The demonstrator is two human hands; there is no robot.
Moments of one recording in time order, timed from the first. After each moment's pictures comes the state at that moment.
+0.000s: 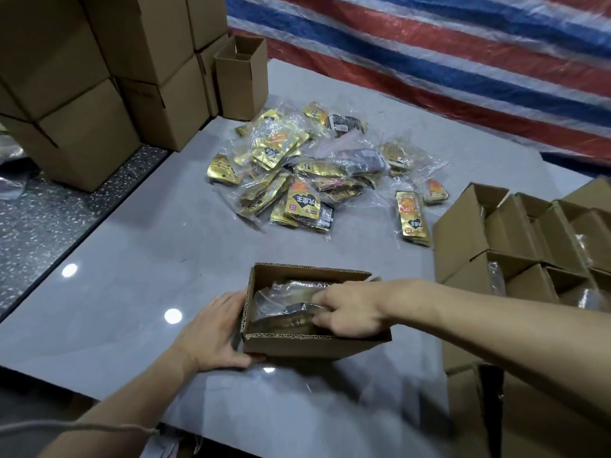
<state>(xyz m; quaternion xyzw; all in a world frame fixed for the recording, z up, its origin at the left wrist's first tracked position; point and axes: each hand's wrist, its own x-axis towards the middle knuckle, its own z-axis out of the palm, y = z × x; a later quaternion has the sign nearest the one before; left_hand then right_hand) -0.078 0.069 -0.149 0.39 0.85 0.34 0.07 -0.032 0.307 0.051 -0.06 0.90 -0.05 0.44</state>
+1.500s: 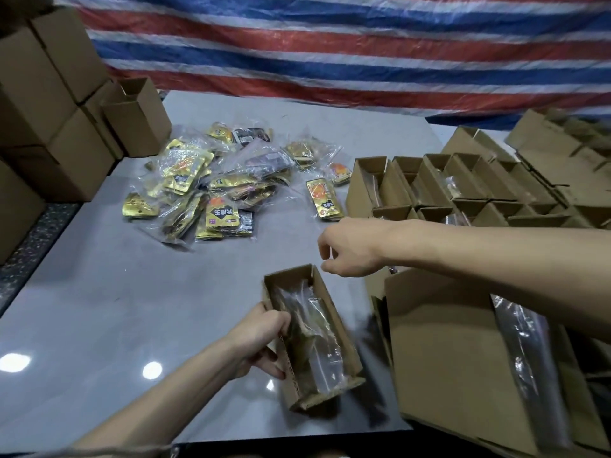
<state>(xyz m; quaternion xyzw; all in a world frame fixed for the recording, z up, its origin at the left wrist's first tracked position) 0.026 0.211 0.018 0.01 0.69 0.50 0.52 0.047 0.393 0.148 0.05 0.96 0.00 0.27</state>
